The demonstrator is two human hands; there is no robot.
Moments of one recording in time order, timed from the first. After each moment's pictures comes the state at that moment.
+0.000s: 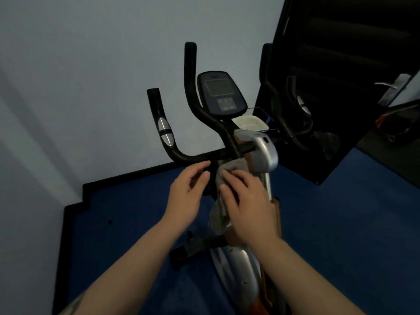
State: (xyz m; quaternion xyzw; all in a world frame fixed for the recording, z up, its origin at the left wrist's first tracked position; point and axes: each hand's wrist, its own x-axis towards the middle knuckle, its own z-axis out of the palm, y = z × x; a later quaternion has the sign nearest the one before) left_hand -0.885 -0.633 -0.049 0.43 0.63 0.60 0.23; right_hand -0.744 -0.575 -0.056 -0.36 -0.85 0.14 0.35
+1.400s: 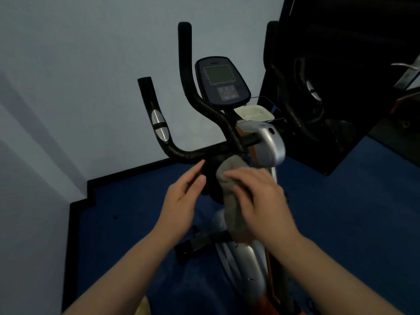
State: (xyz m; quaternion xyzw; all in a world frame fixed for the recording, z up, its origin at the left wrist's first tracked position) left_hand -0.885 -0.637 -0.059 0.41 0.60 0.61 0.31; right_hand -0.728 -0.566 -0.032 -0.32 -0.86 0.20 0.34
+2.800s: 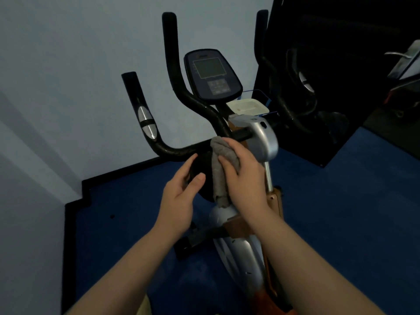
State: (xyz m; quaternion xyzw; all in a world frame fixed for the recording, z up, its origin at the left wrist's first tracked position) left_hand -0.873 -0.626 -0.060 0.39 0.58 0.64 0.33; right_hand -0.766 -0.531 -0.055 -0.35 -0.75 0.36 0.43
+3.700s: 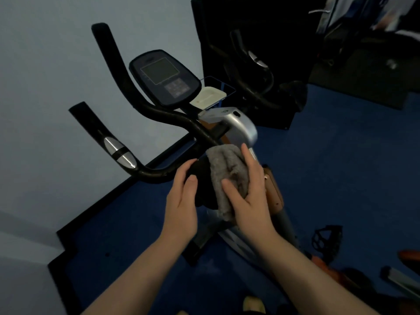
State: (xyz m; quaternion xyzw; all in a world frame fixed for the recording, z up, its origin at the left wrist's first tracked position) left_hand -0.907 -0.603 -0.060 0.50 0.55 0.55 0.39; right_hand -0.769 -0.584 -0.069 -0.46 -0.60 0.39 0.53
